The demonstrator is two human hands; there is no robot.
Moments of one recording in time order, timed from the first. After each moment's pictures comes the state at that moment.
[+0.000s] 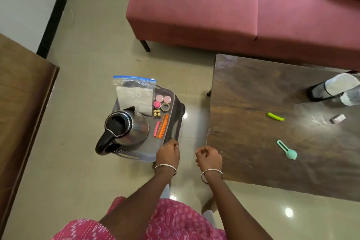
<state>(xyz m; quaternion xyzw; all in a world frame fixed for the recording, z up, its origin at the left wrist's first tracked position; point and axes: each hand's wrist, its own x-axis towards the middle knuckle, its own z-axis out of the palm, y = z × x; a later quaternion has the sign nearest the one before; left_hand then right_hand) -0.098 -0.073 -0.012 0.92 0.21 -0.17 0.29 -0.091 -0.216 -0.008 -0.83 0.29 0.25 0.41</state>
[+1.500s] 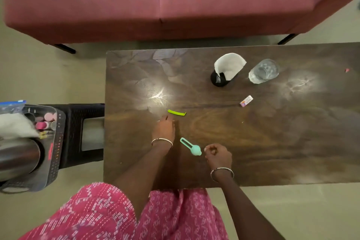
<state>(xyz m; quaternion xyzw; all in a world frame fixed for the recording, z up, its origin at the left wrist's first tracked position) 0.078 -0.487 -0.058 0.95 0.06 -0.25 0.16 -0.013 -0.668 -0.048 -0.83 0.36 0.24 0.37</state>
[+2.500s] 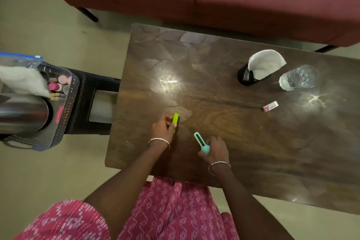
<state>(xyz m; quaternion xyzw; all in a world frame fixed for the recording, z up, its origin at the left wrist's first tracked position) 0.019 -0.442 -0.089 0.82 0.30 -0.17 0.46 -0.007 -0.643 -0.091 -0.91 0.09 0.35 0.21</state>
